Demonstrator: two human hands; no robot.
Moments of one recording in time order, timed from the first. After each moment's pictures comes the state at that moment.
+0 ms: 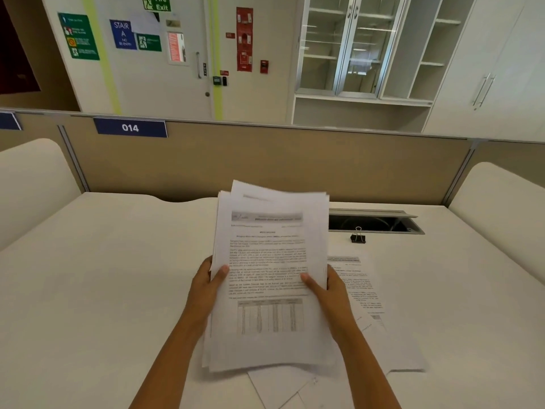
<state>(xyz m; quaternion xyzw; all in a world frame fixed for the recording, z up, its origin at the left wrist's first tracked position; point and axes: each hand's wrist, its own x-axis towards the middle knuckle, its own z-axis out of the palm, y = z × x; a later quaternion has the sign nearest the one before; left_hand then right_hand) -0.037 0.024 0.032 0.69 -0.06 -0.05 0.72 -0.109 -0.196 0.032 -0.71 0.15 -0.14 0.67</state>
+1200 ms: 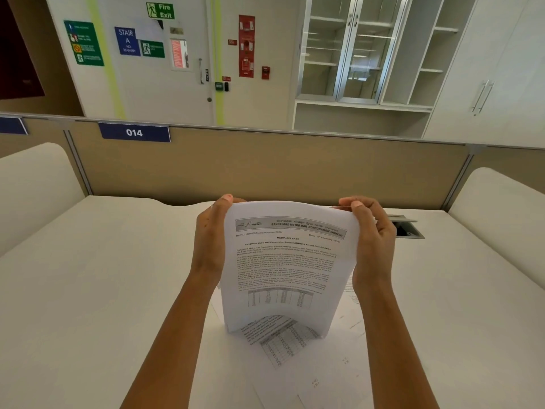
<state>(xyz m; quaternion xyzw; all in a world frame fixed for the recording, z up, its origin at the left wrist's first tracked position) -0.055 -0.001 0.163 0.65 -0.20 0.10 0.73 -0.125 -0.187 0.172 -0.62 0.04 -0.40 0.67</state>
